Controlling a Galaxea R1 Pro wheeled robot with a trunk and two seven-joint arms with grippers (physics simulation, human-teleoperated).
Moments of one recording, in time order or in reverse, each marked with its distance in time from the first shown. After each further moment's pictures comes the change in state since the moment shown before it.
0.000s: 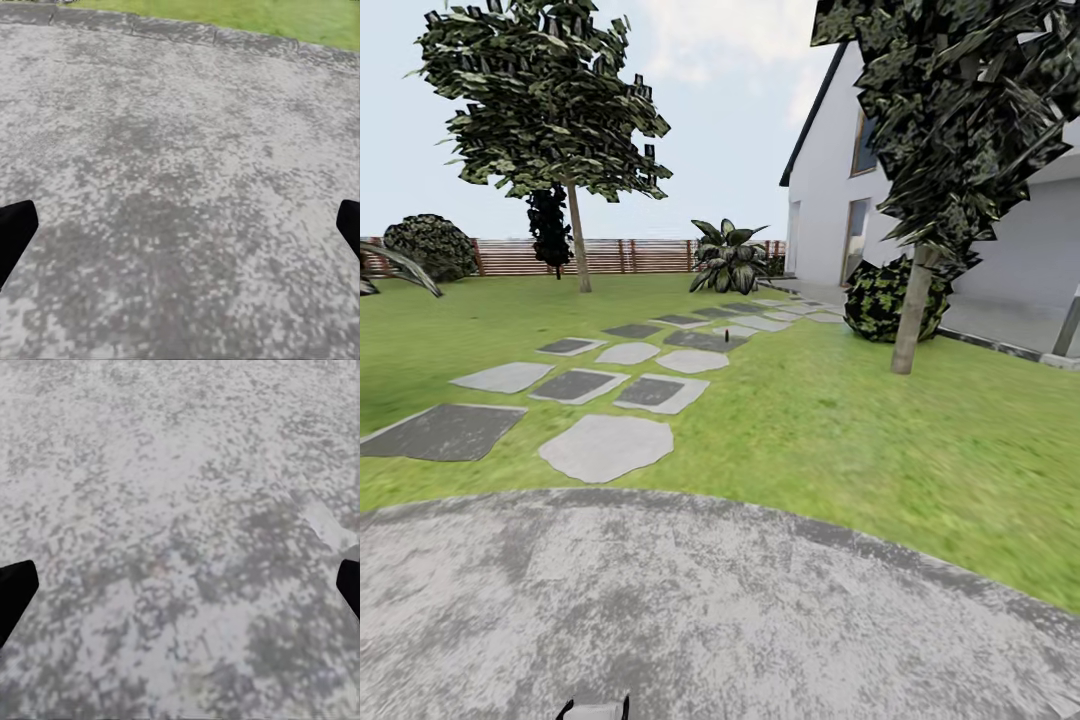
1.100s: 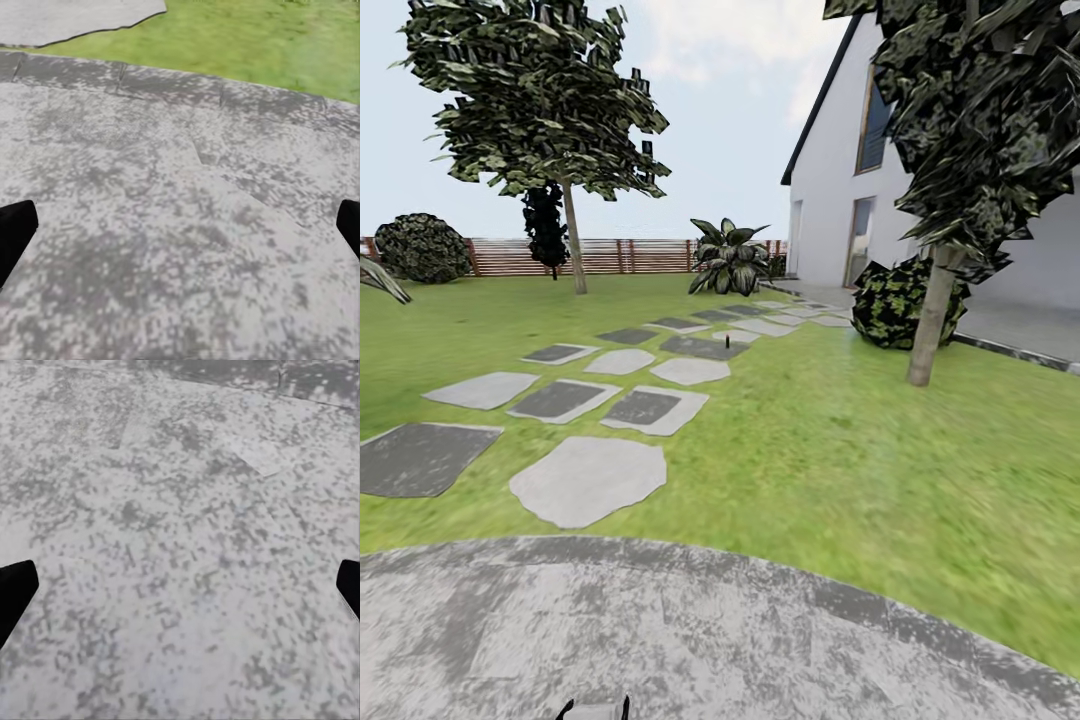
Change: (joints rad) left arm 0.000 0.000 0.000 0.000 0.000 0.000 0.000; right arm 0.000 0.000 0.000 0.000 0.000 0.000 0.000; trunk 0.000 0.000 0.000
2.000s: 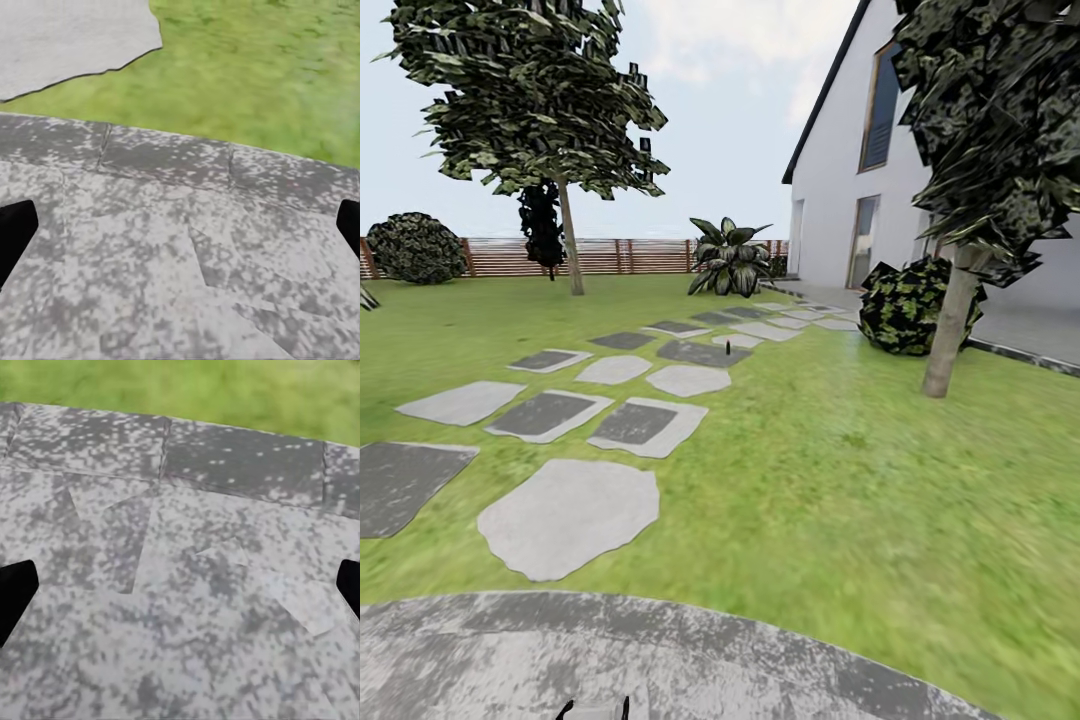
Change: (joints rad) left arm 0.000 0.000 0.000 0.000 0.000 0.000 0.000; right arm 0.000 0.000 -0.001 0.000 0.000 0.000 0.000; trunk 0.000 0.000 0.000
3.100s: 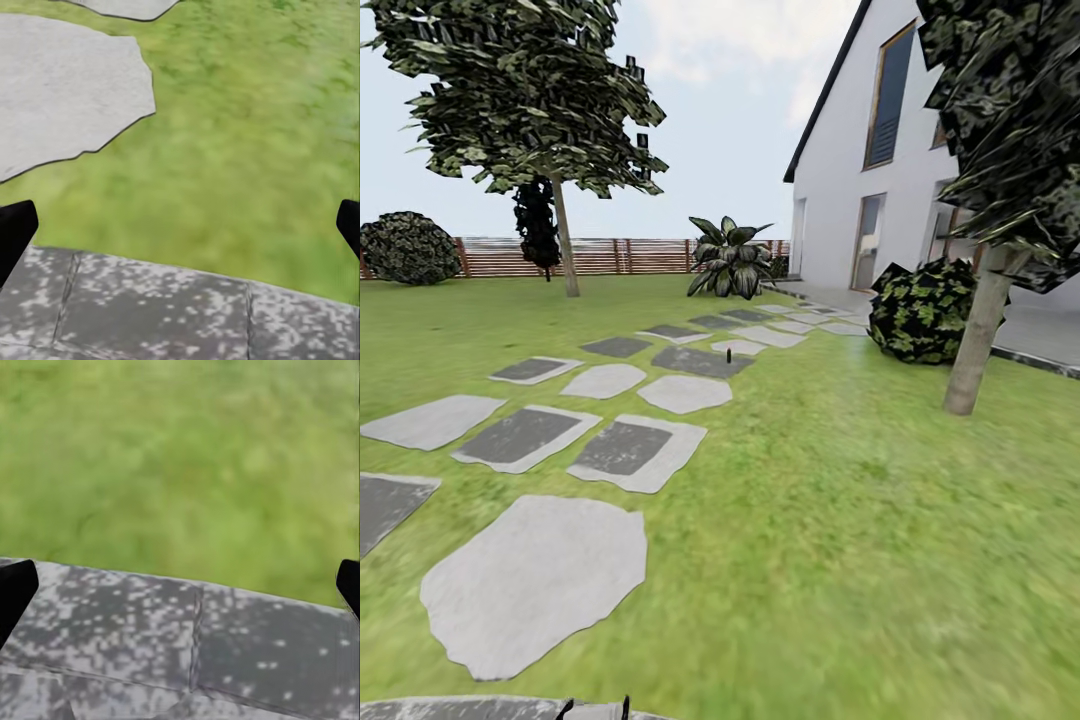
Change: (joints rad) left arm 0.000 0.000 0.000 0.000 0.000 0.000 0.000; right arm 0.000 0.001 -0.001 0.000 0.001 0.000 -0.001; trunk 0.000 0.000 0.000
